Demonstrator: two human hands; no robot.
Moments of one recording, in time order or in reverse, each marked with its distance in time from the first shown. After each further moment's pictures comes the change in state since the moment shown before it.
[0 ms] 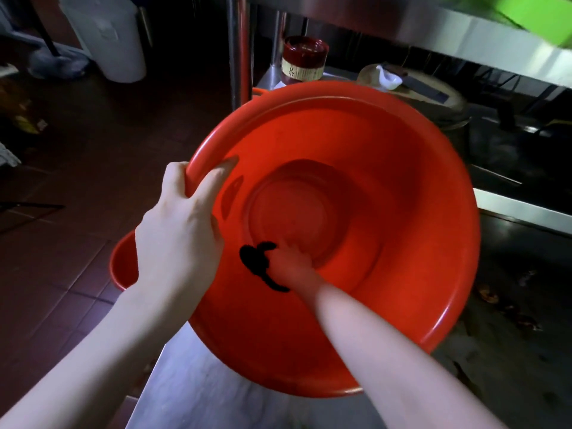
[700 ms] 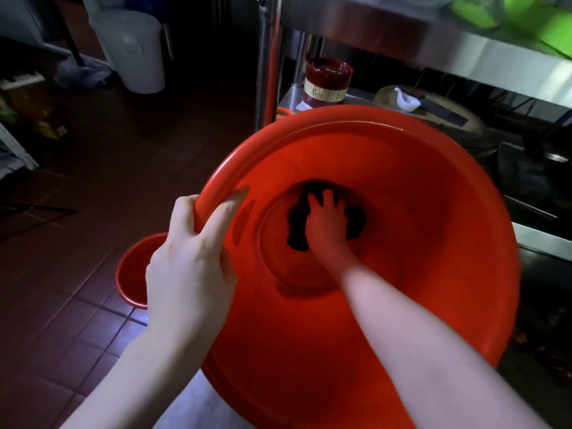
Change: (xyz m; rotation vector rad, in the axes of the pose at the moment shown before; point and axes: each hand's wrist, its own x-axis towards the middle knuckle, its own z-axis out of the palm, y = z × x) left_hand -0.005 -0.014 0.004 -0.073 0.021 -0.028; right_hand 0.050 0.026 -0.083 -0.035 0.605 0.159
